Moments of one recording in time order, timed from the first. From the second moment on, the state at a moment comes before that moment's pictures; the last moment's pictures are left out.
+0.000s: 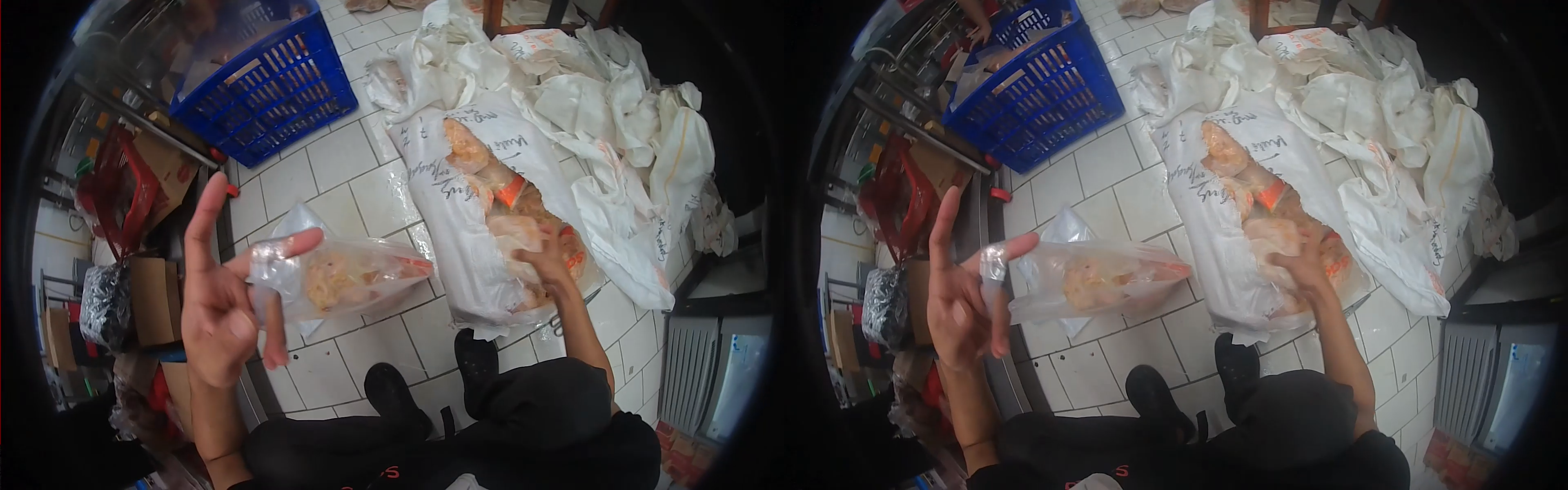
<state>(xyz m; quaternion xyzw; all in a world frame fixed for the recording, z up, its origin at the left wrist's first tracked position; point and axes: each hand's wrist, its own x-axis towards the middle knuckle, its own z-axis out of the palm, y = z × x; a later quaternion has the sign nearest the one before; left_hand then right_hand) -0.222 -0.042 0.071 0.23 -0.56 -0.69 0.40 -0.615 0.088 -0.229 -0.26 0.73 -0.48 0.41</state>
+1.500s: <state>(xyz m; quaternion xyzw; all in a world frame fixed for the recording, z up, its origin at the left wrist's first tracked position) -0.215 -0.057 0.015 0.36 -0.60 -0.65 0.30 -0.590 0.110 -0.265 -0.21 0.90 -0.14 0.35</state>
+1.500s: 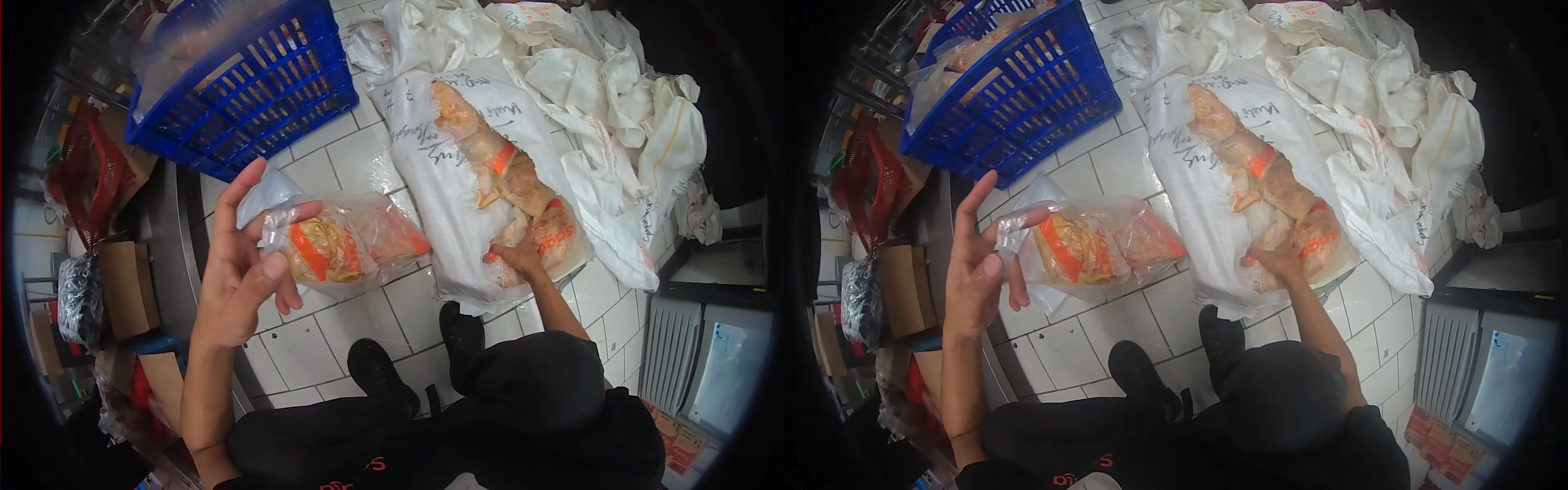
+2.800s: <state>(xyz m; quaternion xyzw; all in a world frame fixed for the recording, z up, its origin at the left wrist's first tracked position) -0.206 -0.056 0.002 0.32 -0.58 -0.66 0.35 -0.580 0.101 -0.156 -0.21 0.61 -0.70 0.30</state>
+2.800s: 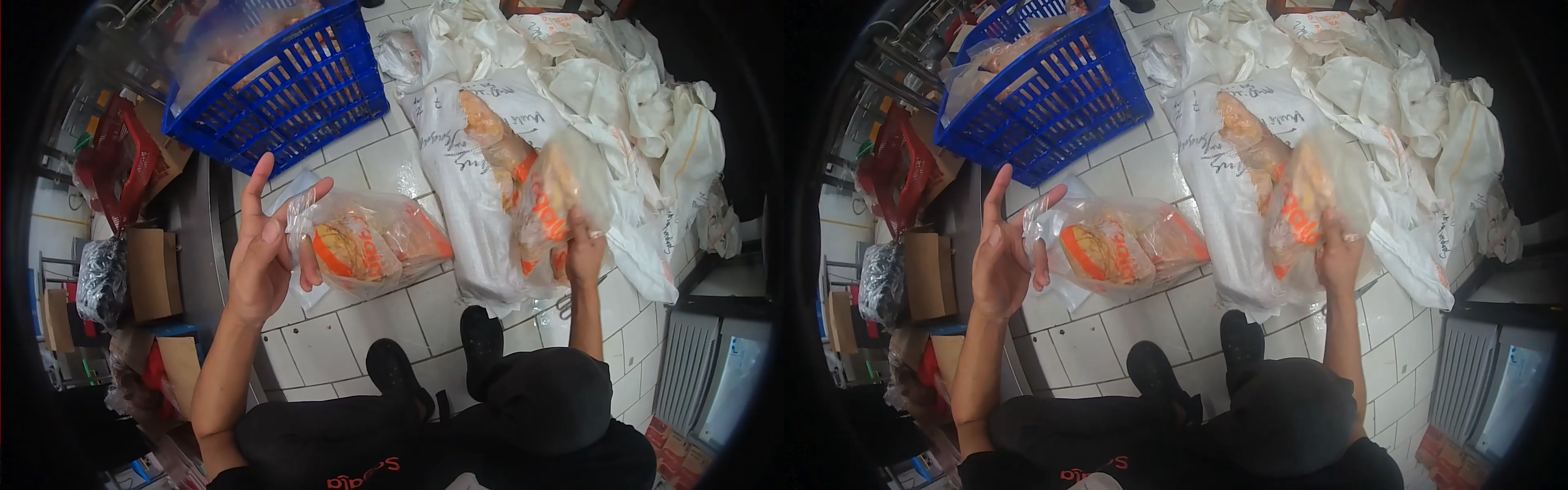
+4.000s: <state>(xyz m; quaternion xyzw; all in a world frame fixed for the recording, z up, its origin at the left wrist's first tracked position) -0.160 -0.085 -0.020 0.47 -0.61 -0.51 0.37 -0.688 0.091 -0.256 -0.41 0.86 0.28 0.13</state>
